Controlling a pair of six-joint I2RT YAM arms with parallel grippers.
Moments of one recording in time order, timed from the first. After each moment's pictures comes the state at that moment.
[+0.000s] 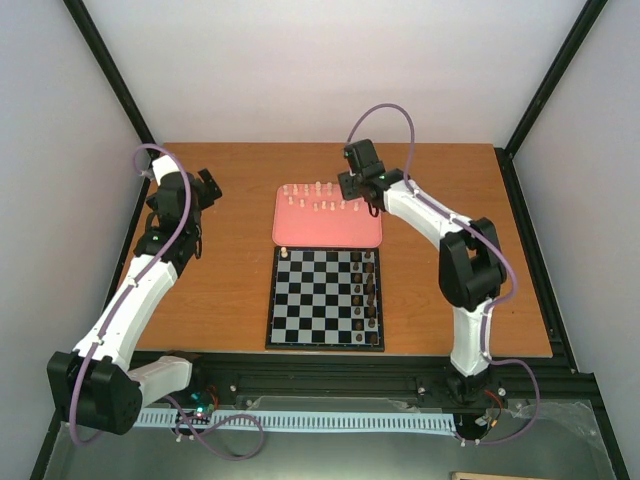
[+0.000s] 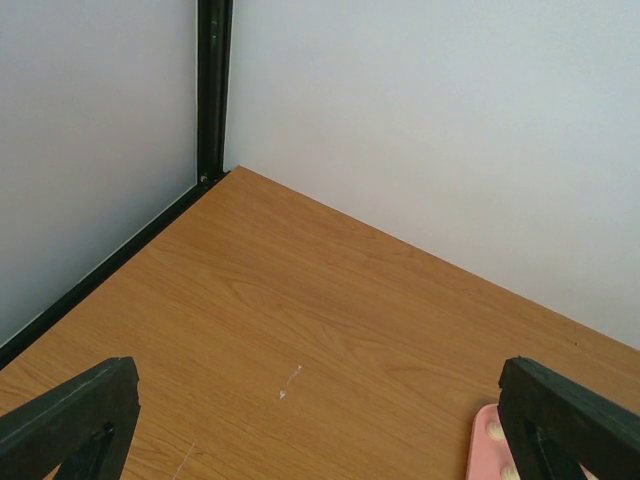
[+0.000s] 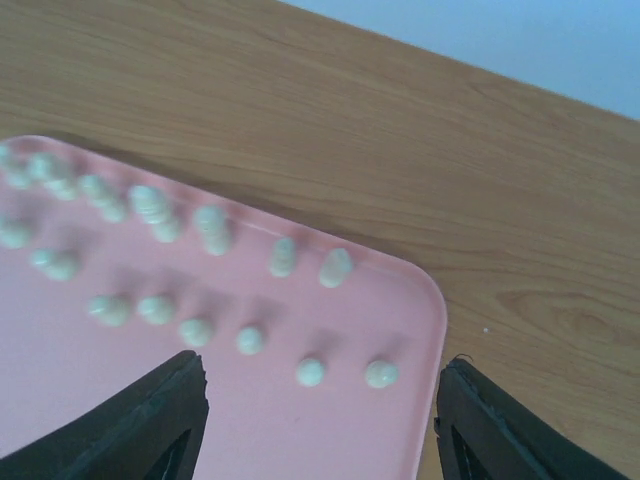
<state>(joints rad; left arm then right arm) -0.18 1.12 0.97 -0.20 -0.49 -0.44 0.54 1.95 1.63 -0.44 0.24 0.08</state>
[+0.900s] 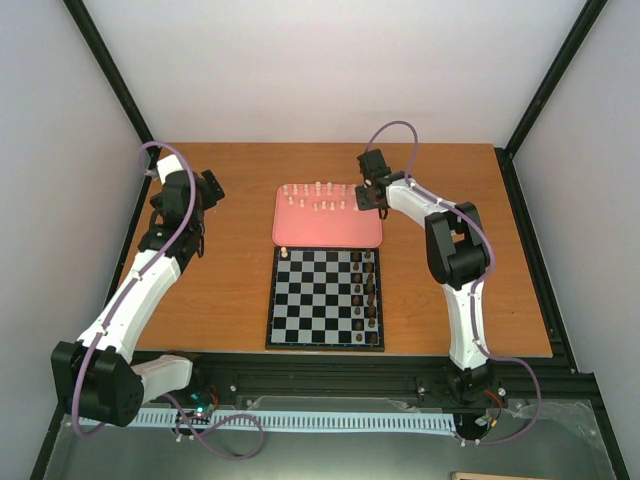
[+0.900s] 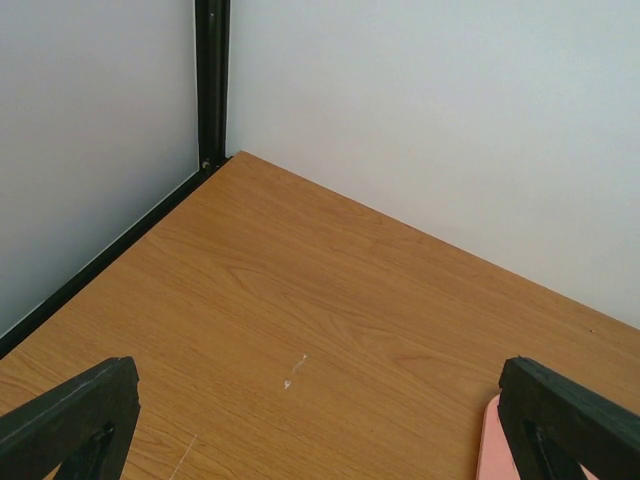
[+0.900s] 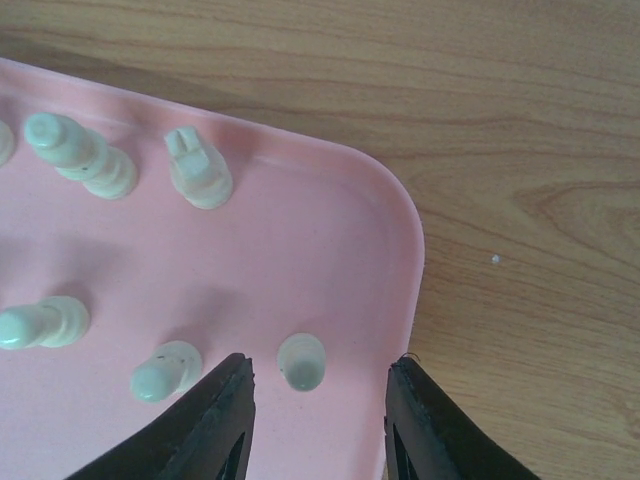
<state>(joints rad) -0.18 1.16 0.97 -0.20 -0.49 -0.44 0.40 2.20 1.71 -0.50 0.19 0.12</state>
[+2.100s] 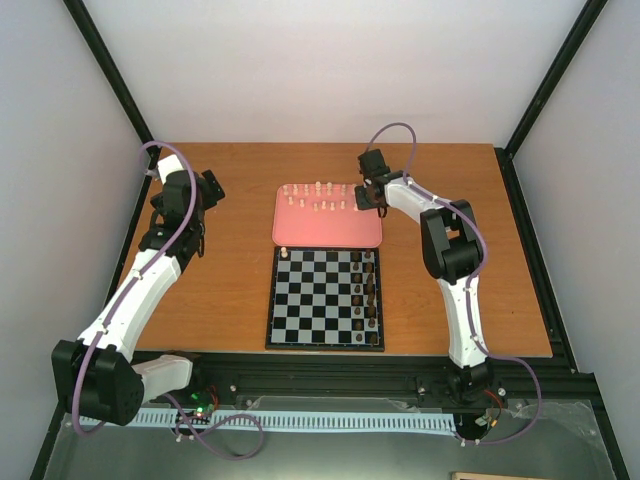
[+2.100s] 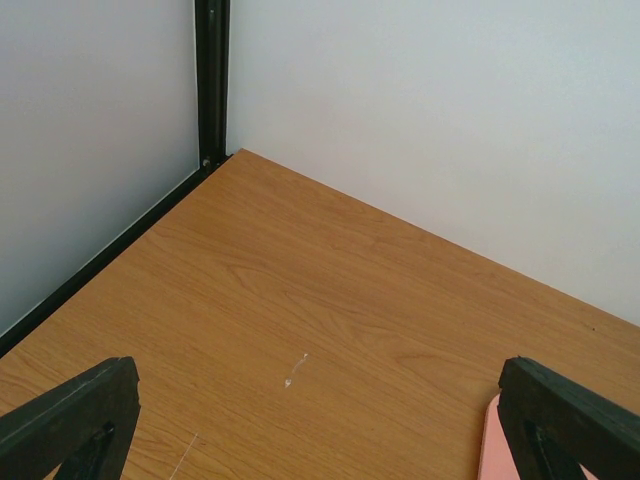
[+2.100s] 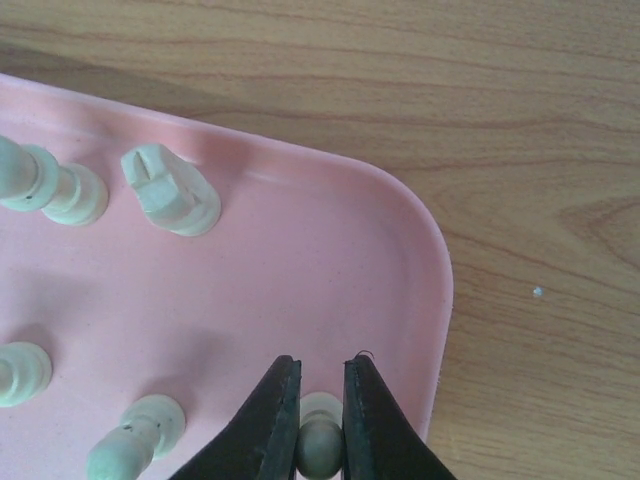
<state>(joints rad) -0.18 1.17 0.97 -0.20 -0.49 -0.44 0.38 2.29 1.78 -0.51 0.14 0.13</state>
